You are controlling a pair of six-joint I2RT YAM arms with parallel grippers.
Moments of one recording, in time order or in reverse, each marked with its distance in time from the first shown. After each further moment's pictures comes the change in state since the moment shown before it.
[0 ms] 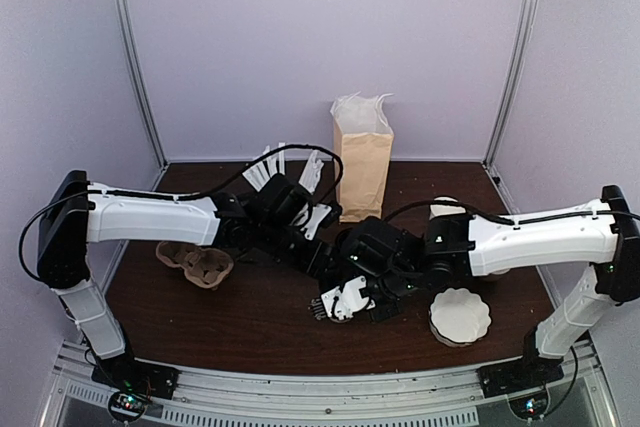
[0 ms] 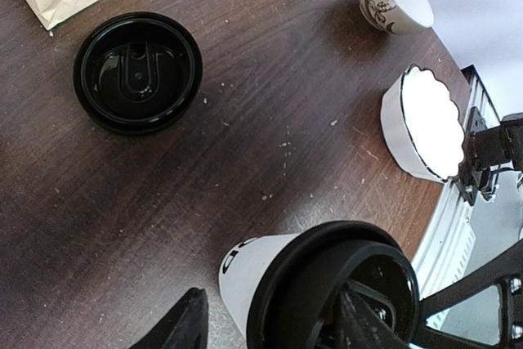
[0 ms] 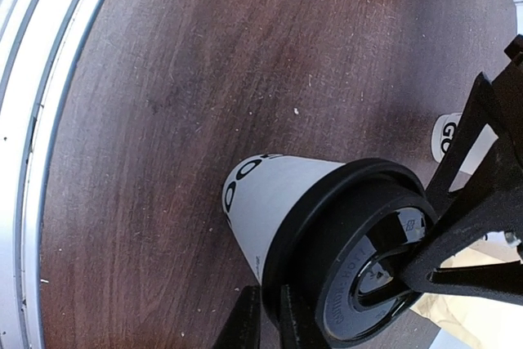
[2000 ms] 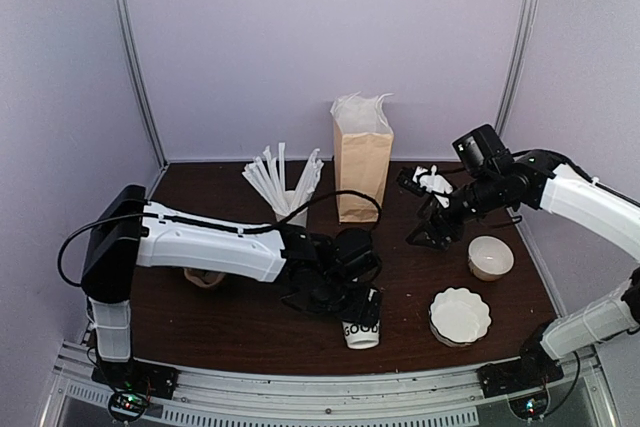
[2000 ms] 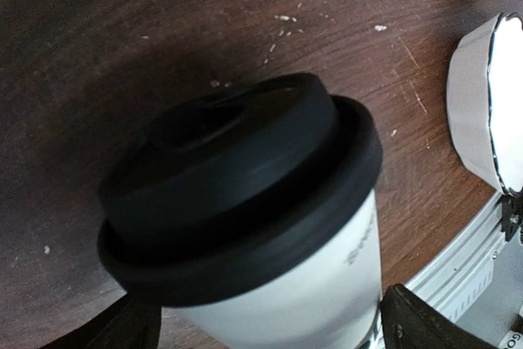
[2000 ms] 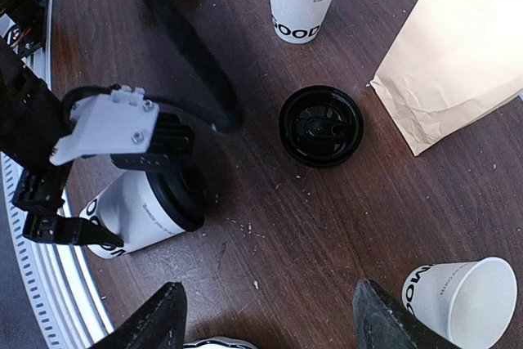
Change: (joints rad) left arm -0.276 0.251 0.280 -0.328 -0.262 -0.487; right arm -0.633 -0.291 -0.003 -0.123 -0.487 0.369
